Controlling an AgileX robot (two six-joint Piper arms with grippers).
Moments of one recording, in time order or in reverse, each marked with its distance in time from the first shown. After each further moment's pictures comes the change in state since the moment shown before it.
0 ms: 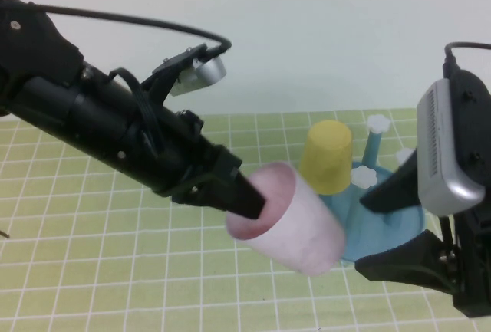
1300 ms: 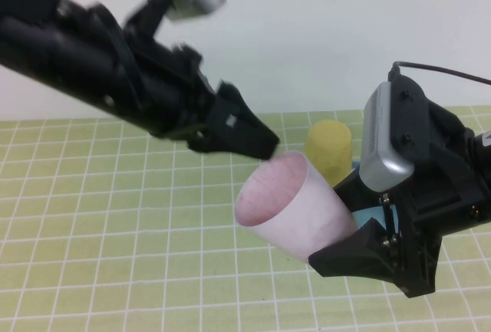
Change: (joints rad) right arm 0.002 0.147 0.000 0.161 -0.060 -0.072; left arm 0.003 -0.023 -0.185 0.061 0.000 0.076
